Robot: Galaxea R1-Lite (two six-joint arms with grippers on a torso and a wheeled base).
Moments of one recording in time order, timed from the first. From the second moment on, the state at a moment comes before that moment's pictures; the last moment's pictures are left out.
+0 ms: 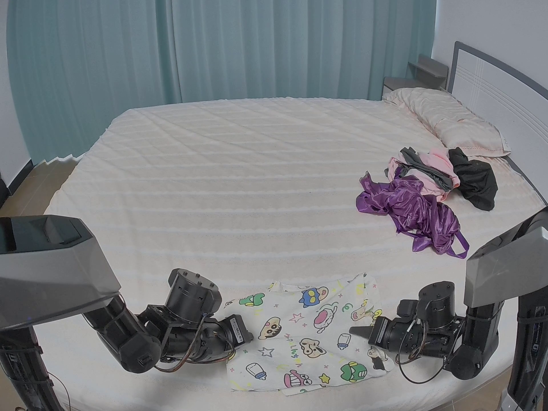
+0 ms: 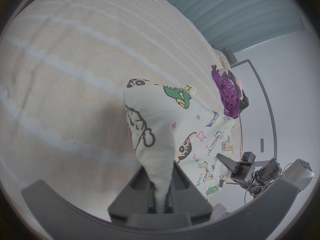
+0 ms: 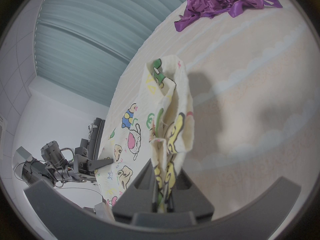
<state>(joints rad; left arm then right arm) -0.60 2.09 -0.56 -0.72 -0.15 -0.94 0.49 2.28 -0.22 -1.50 0.24 0.84</state>
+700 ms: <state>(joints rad) -0.60 2.05 -0.55 -0.72 -0.14 -0.99 0.49 2.29 -0.15 -1.55 0.24 0.84</state>
